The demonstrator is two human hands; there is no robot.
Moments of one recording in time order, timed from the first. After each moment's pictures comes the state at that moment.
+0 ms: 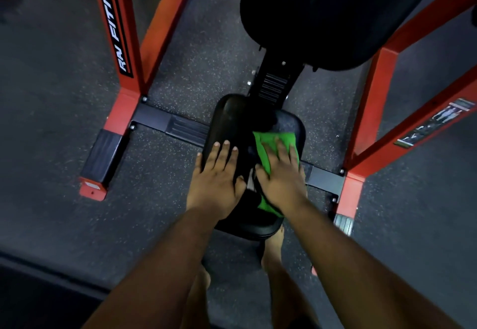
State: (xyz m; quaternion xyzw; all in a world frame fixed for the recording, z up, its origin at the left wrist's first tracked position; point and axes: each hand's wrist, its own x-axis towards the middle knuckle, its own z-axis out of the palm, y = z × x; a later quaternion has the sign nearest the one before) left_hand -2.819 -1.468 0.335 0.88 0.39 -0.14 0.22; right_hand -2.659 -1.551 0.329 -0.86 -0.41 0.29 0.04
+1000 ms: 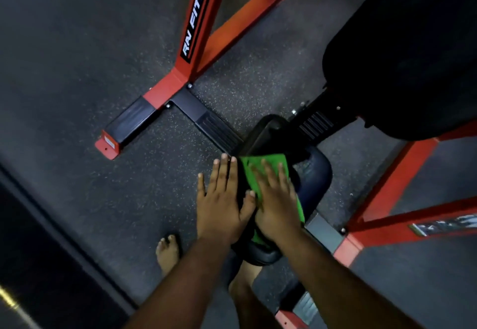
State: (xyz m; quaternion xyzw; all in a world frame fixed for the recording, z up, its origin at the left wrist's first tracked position) left_hand -2.829 -1.512 0.343 0.74 0.62 0.01 0.27; right_hand -2.685 -1.526 0.336 -0.72 -0.63 0.28 -0.01
